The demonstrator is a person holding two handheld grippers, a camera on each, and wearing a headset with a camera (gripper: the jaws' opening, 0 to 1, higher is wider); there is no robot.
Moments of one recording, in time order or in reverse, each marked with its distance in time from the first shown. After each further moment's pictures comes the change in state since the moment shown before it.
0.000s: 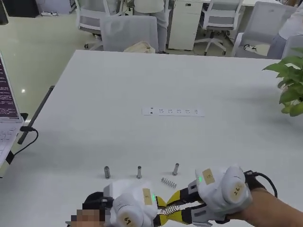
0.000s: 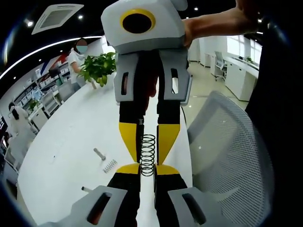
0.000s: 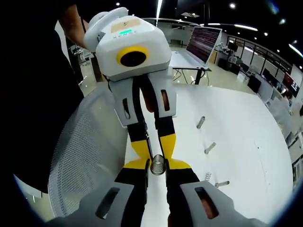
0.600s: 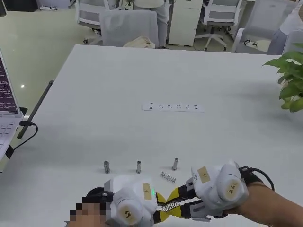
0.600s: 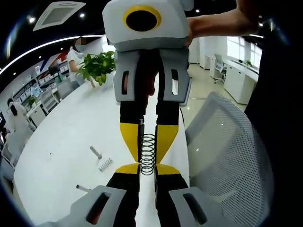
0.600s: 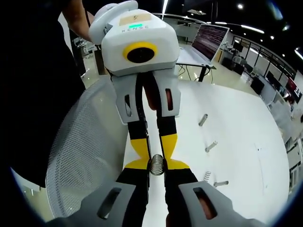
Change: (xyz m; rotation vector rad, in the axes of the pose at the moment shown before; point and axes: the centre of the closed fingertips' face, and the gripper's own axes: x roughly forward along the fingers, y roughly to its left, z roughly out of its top) left arm 0.004 -0.002 -0.005 -0.048 -0.009 -0.008; right arm 0.003 0.000 -0.008 -0.038 0.050 0.005
